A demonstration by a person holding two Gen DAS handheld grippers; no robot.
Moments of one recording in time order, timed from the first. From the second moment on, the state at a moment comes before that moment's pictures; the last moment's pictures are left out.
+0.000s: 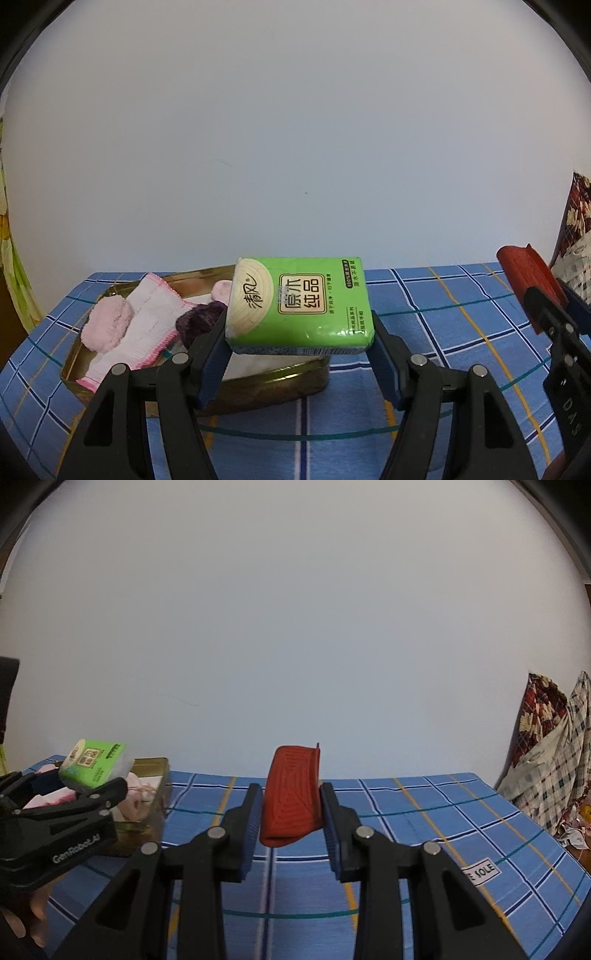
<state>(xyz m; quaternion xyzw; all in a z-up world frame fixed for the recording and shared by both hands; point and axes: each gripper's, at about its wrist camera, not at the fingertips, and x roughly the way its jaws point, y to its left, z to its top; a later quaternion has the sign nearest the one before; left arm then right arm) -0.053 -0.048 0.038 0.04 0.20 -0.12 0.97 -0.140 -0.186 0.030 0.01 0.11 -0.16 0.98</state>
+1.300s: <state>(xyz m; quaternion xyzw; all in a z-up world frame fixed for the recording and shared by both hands) 0.005 0.076 0.047 0.00 0.20 0.01 0.98 -0.057 -0.088 0.040 0.00 0.09 -0.03 1.00</state>
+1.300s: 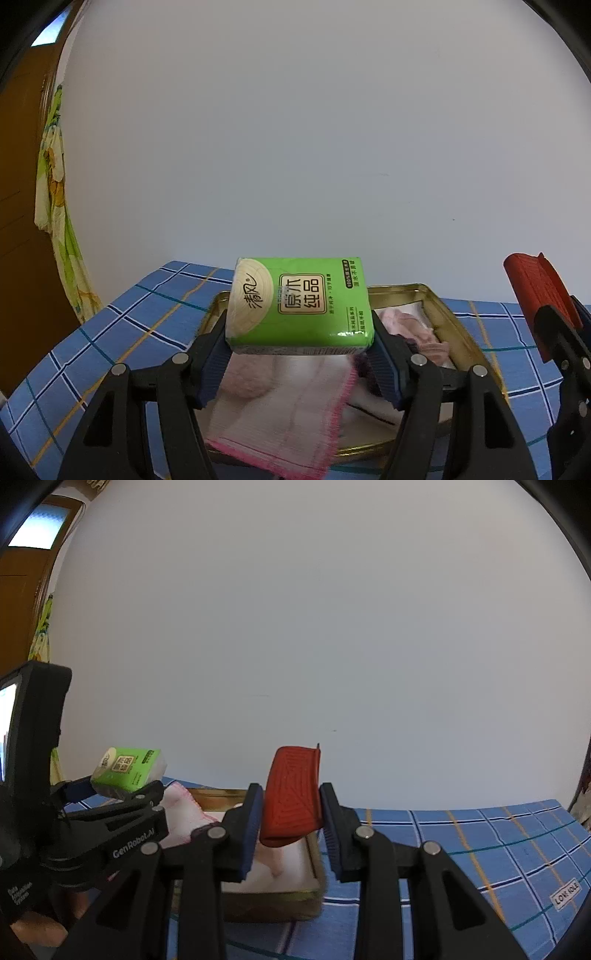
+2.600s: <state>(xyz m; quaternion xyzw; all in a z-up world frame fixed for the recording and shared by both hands) 0.044 0.082 0.015 0.03 0.26 0.08 0.96 0.002 -0.100 0.030 0.10 0.12 -0.02 0.99</state>
